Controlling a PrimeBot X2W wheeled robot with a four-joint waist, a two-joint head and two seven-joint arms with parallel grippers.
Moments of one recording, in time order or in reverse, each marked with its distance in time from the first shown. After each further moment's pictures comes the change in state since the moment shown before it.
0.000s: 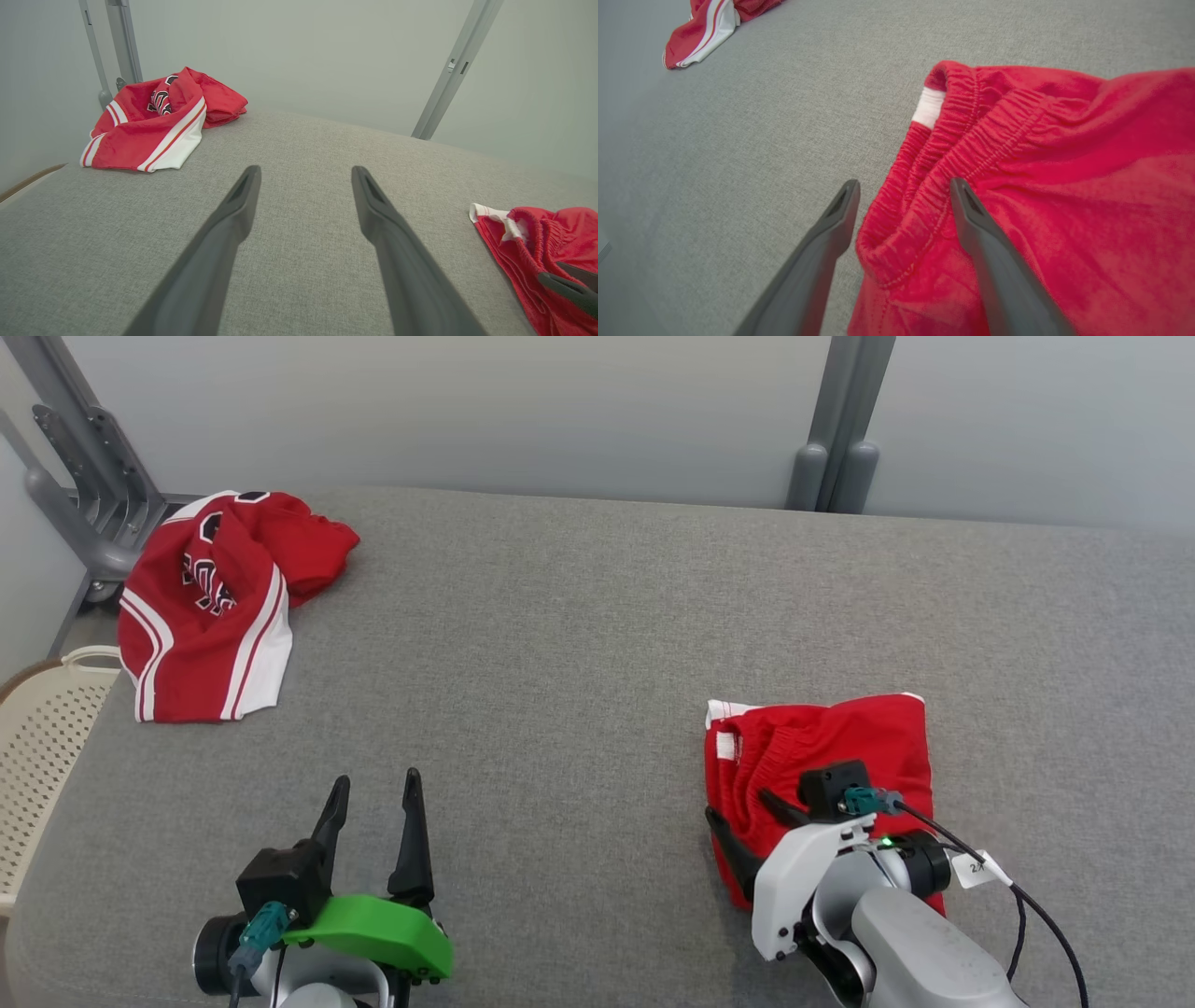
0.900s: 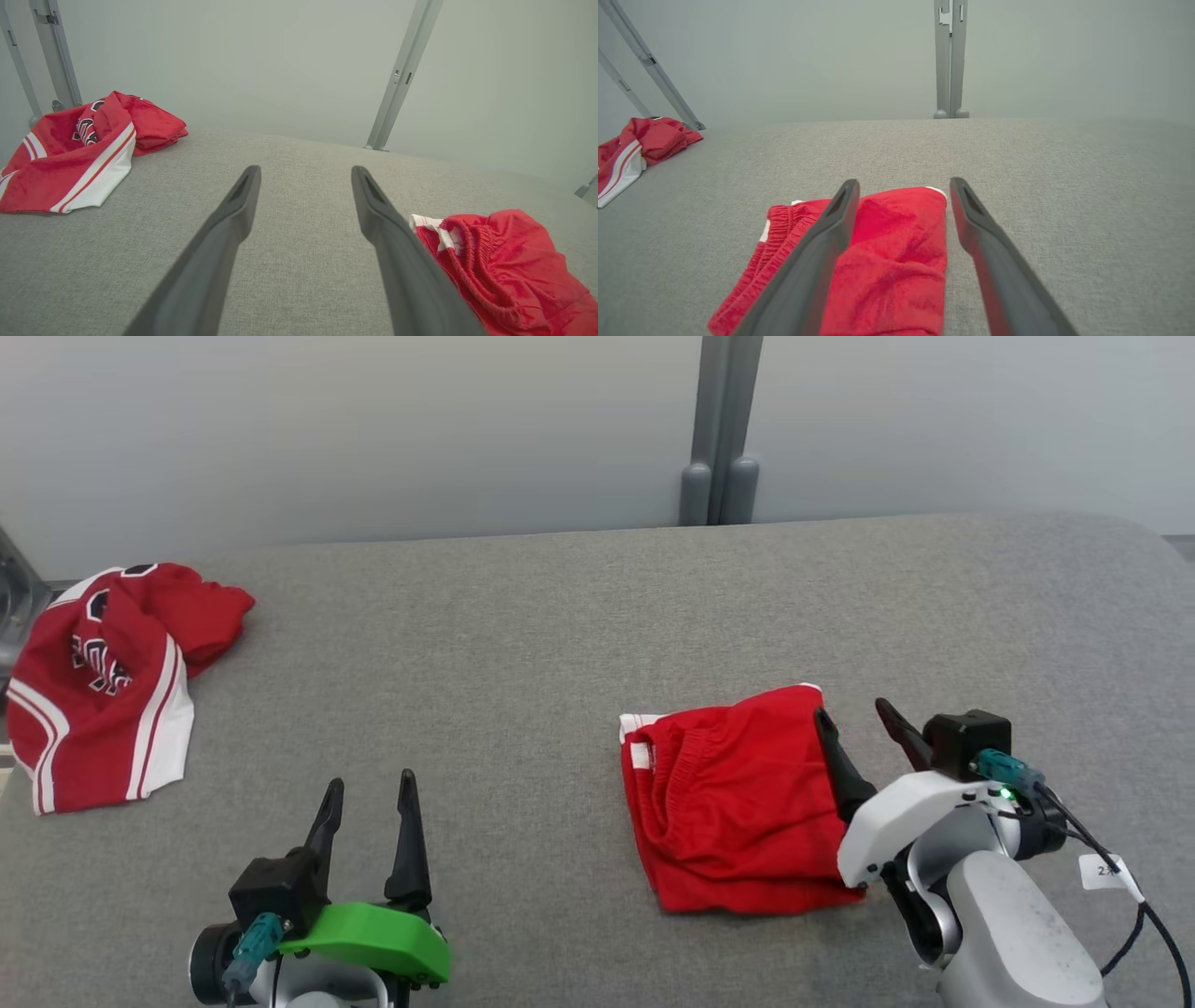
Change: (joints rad) left arm 0.028 0.001 0.006 -0.048 -0.003 0.023 -0.005; right arm 0.100 0.000 -0.350 -0.295 -0.223 0.000 -0.025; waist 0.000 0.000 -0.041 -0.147
